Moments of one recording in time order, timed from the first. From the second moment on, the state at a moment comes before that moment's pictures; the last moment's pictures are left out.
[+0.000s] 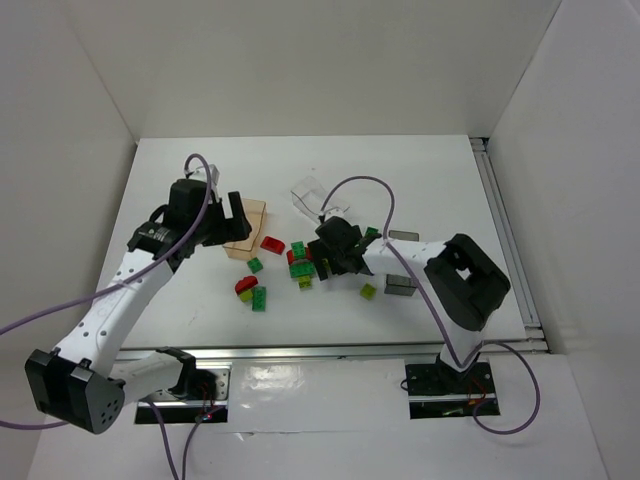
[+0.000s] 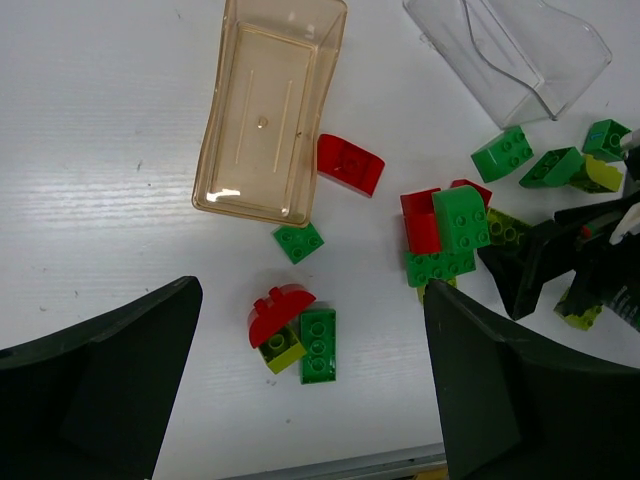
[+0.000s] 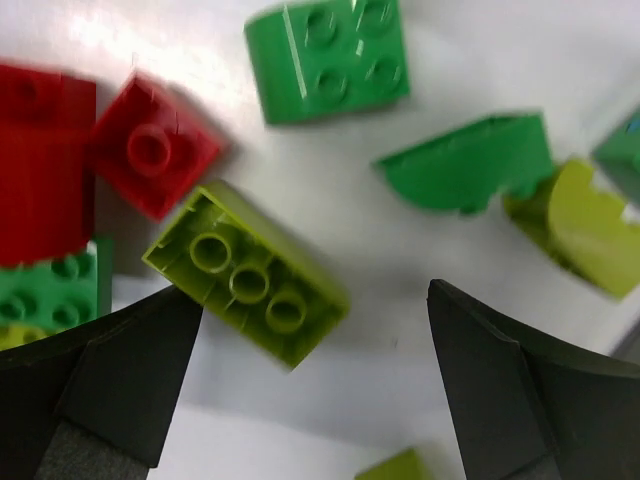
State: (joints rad) left arm -0.29 1.12 1.07 -0.67 -0.07 -0.41; right arm 0.78 1.75 0.99 -0.23 0.29 0.33
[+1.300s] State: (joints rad) left arm -0.34 1.23 1.08 -0.70 -0.15 -0.41; right arm 0.47 1.32 0.87 -0.43 0.54 0.64
